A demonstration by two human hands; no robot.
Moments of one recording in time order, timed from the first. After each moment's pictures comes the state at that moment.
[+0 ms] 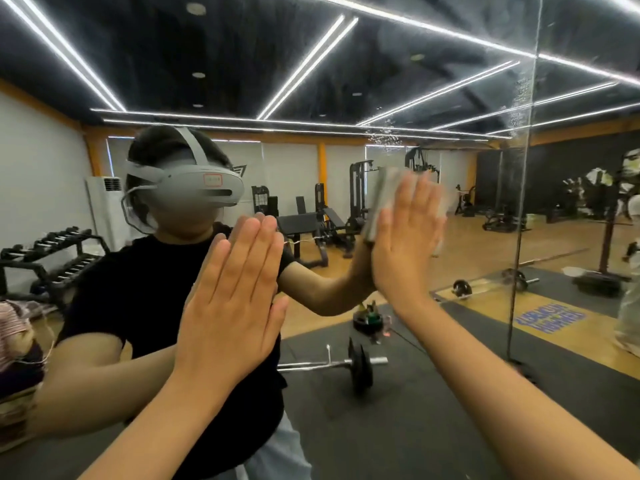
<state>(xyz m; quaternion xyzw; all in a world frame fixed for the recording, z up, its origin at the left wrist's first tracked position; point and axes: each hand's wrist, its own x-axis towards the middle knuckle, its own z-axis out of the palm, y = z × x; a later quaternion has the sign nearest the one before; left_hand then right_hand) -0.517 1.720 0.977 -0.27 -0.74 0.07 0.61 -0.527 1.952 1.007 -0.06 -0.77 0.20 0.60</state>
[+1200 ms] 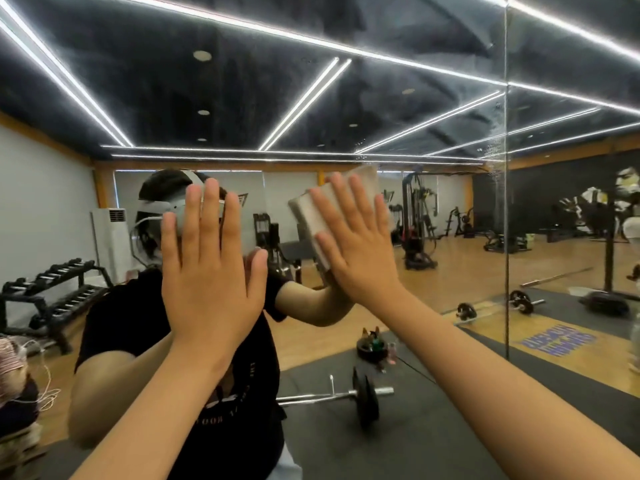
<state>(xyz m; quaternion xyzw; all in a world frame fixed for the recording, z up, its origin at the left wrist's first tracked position) -0.518 1.725 1.044 -0.15 -0.75 -0.05 0.64 -0.530 1.935 1.052 0.13 -0.78 0.01 0.61</state>
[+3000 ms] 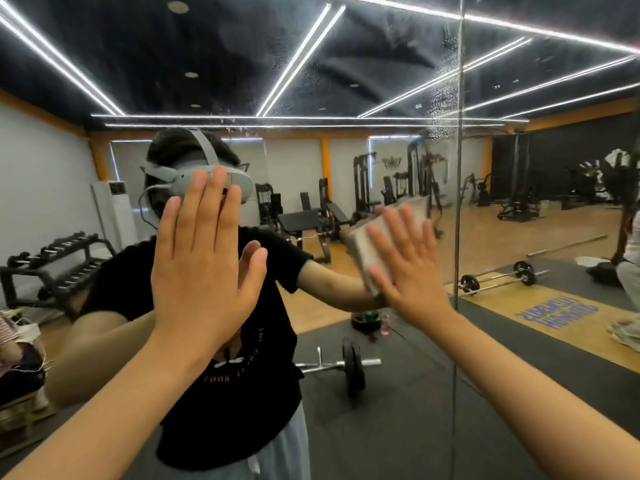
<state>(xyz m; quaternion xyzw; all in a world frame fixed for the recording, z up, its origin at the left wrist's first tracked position) -0.518 1.870 1.039 -0.21 -0.76 -0.02 0.62 -0.546 2.164 0.973 0.13 -0.81 -0.01 0.57</state>
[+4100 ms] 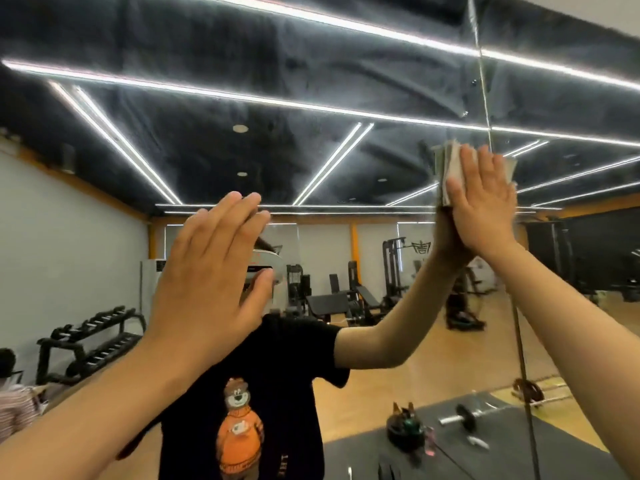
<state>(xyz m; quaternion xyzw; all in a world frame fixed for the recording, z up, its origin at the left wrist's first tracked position) -0.518 1.823 1.146 -0.25 -0.71 0.01 0.66 -0.555 2.190 1.211 -0.03 -0.77 0.15 0.62</state>
